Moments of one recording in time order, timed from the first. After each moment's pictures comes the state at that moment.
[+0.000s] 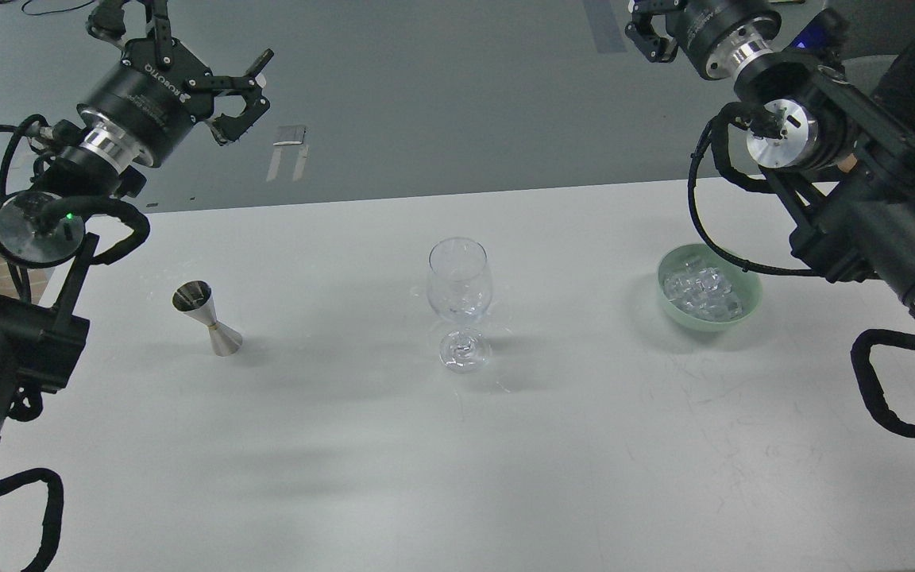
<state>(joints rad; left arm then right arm) -0.68 0.38 -1.33 -1.11 0.14 -0.32 0.23 1.09 -0.18 0.86 0.62 -0.31 0.17 0.22</state>
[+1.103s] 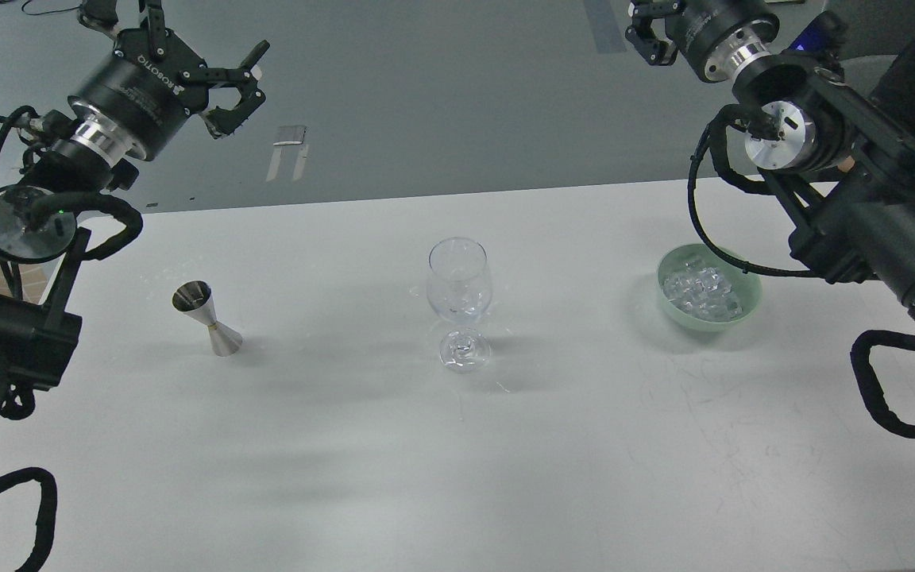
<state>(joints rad) -0.68 0.39 -1.34 -1.14 0.15 -0.31 0.23 1.09 -0.18 0.85 0.61 -0.31 0.16 0.22</state>
